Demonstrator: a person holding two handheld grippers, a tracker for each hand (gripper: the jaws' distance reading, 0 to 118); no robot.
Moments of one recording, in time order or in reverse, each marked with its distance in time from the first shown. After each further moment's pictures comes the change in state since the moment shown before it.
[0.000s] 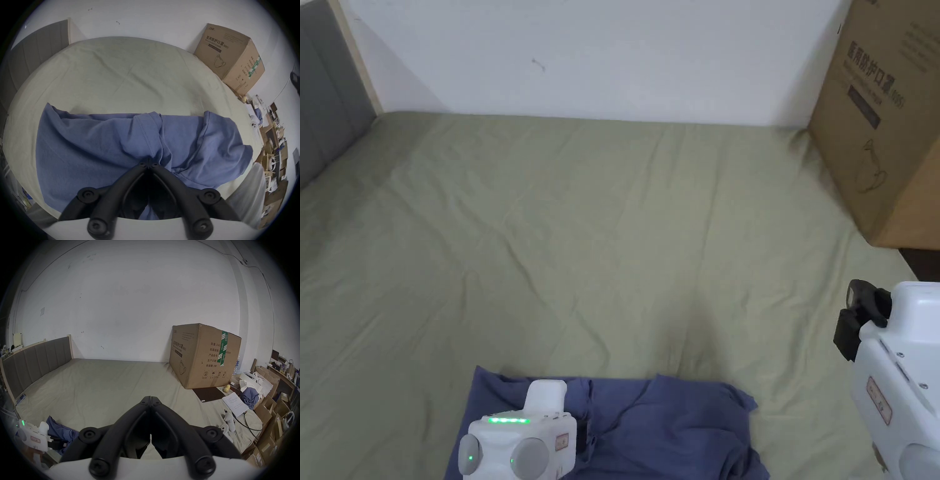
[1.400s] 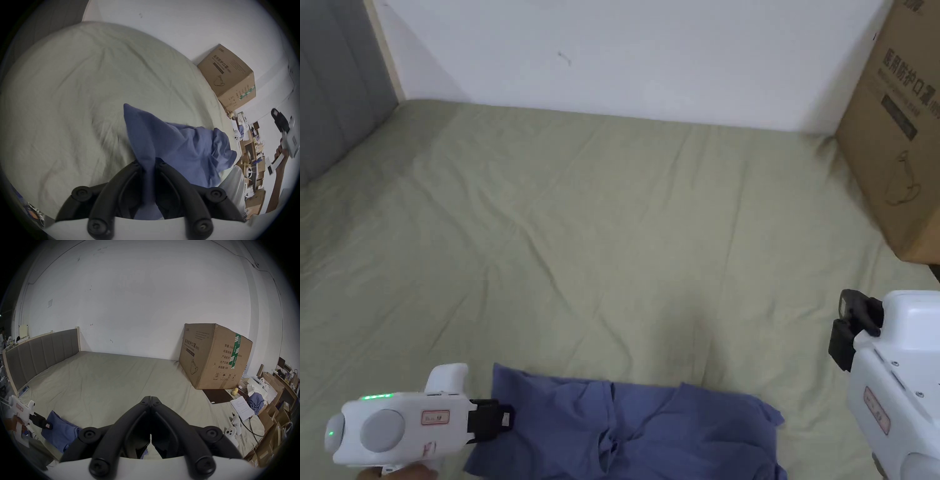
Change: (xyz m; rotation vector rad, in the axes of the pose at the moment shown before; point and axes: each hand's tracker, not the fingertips) left arm -0.159 0.031 0.049 -0.013 -0.161 0.106; right arm -0.043 0.005 -0.019 -0.035 0.069 0.060
